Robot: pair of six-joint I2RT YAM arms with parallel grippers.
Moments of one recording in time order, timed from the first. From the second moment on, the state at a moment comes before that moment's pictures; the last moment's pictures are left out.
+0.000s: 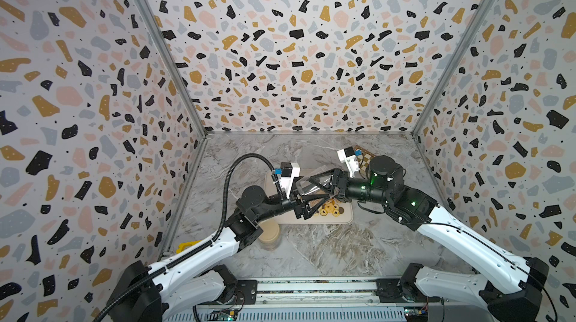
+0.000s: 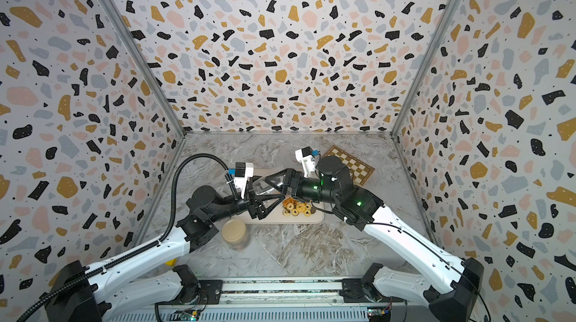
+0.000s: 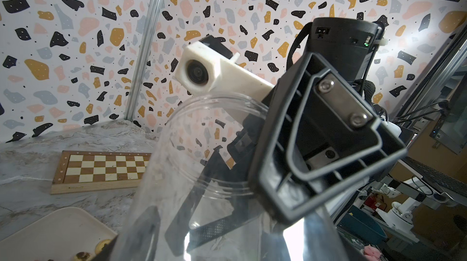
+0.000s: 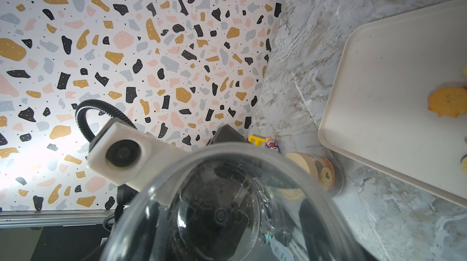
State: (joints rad) left arm -0.76 1.04 0.62 0.60 0.51 -0.50; right arm 0.82 1.11 1.12 -0.27 -0.43 1.04
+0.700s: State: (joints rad) left arm -0.76 0.97 0.62 0.29 0.42 -0.43; right arm 0.70 1.07 1.12 -0.37 -0.43 0.98
